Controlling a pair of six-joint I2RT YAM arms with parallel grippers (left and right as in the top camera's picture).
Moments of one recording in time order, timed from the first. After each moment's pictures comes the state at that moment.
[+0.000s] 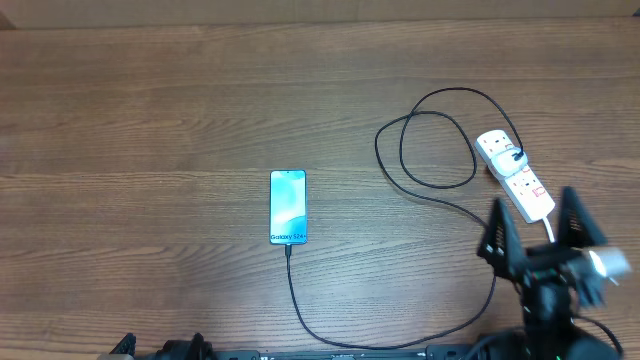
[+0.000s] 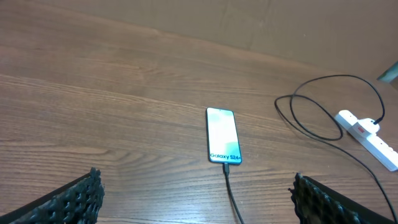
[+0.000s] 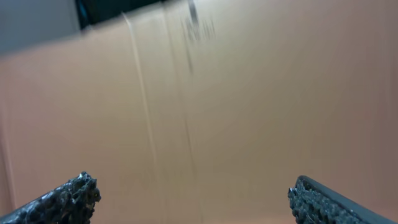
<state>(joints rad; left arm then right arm) -0.07 0.01 1.09 -1.45 0.05 -0.29 0.04 0.01 0.32 0.06 -0.07 0.25</state>
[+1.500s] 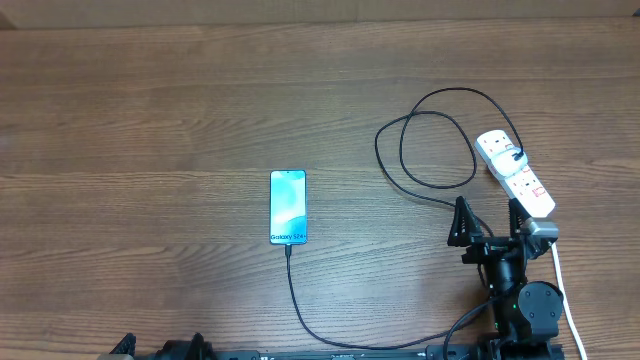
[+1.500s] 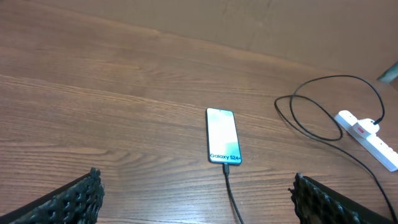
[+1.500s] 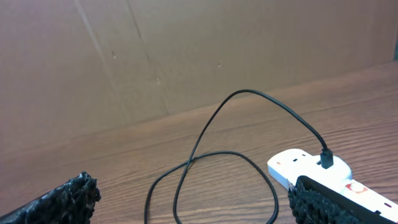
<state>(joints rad) -0.07 0.01 1.09 -1.44 0.05 -0.29 0.04 0.01 0.02 -0.03 -0.01 0.28</state>
